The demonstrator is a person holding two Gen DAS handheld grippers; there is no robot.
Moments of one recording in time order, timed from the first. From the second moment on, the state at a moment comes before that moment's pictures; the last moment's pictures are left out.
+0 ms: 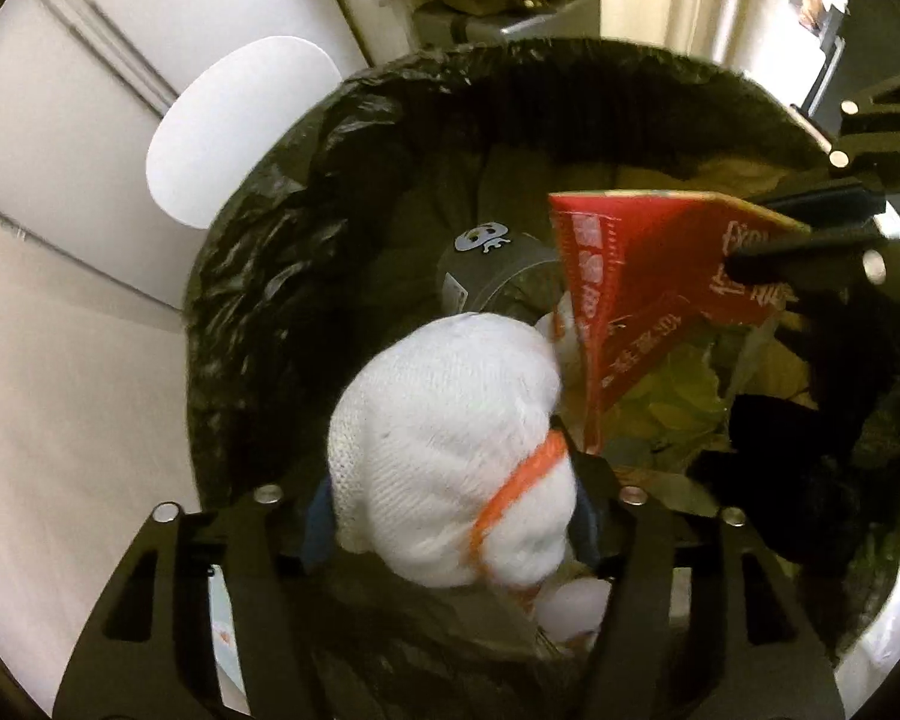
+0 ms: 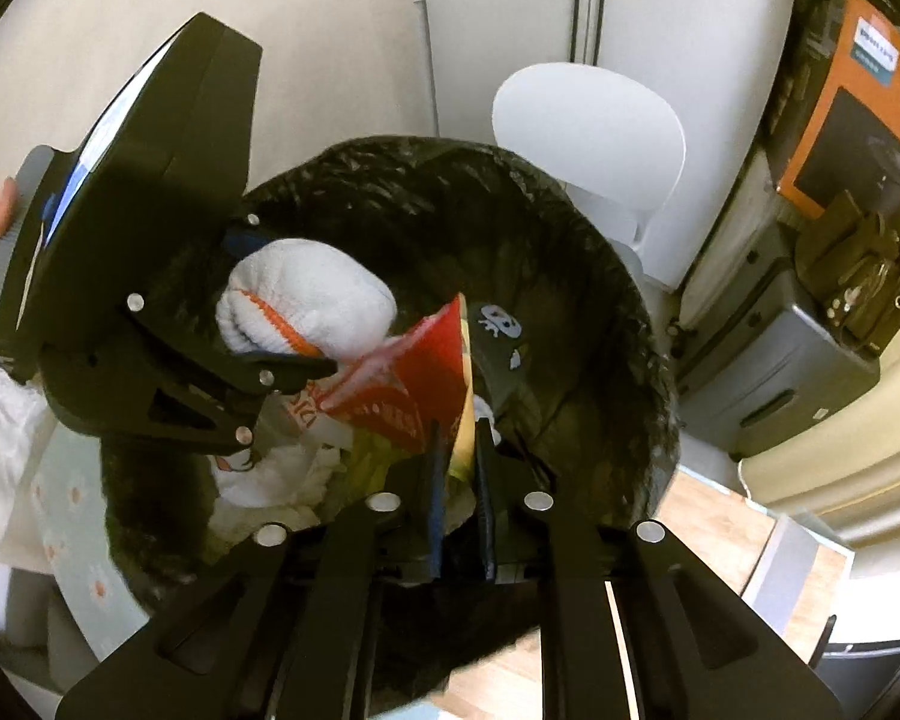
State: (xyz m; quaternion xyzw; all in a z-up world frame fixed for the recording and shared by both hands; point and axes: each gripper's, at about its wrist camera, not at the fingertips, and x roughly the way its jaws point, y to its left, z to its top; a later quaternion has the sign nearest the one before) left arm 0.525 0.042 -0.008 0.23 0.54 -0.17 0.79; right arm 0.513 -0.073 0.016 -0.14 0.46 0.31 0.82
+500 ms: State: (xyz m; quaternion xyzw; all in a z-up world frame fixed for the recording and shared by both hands) left arm 0.444 0.046 0.043 0.15 0.48 -0.07 0.86; right arm 0.447 -0.122 0.063 -0.15 0.37 0.33 0.85
